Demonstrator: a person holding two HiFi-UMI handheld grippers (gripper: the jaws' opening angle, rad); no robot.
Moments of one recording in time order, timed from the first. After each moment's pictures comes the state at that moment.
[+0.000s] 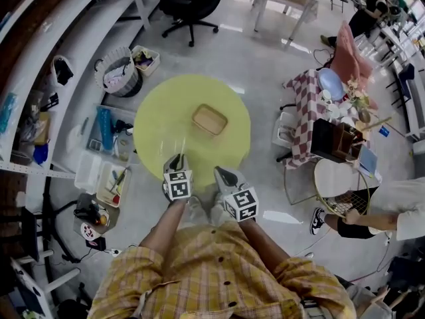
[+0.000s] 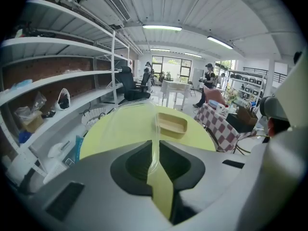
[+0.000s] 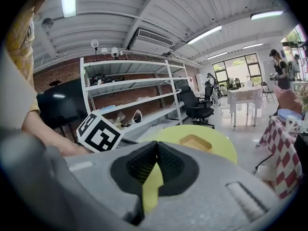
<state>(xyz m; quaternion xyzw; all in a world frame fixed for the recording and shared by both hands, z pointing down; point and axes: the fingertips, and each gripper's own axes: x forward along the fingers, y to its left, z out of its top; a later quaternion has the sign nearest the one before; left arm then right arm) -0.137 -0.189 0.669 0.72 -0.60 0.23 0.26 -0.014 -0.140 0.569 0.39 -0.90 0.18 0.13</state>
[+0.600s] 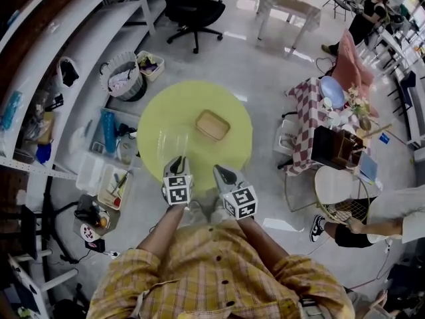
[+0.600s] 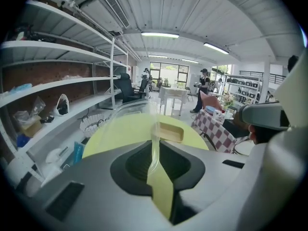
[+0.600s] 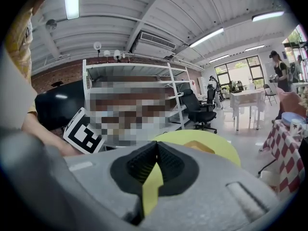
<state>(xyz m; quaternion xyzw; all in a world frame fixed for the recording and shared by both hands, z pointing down) -0.141 -0.189 0.632 0.74 -0.60 0.21 0.22 -0.024 -0.154 0.556 0.38 -0.90 0.16 0.11</state>
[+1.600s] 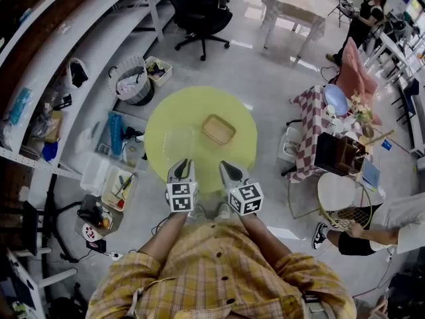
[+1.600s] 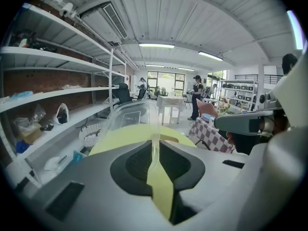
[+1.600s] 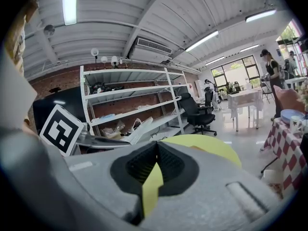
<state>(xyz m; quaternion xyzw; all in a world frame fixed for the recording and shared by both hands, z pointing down) -0.133 -0.169 0.580 0.75 -0.61 0.18 0.18 -0.017 -0.166 0.539 0.39 -0.90 0.17 0.07</state>
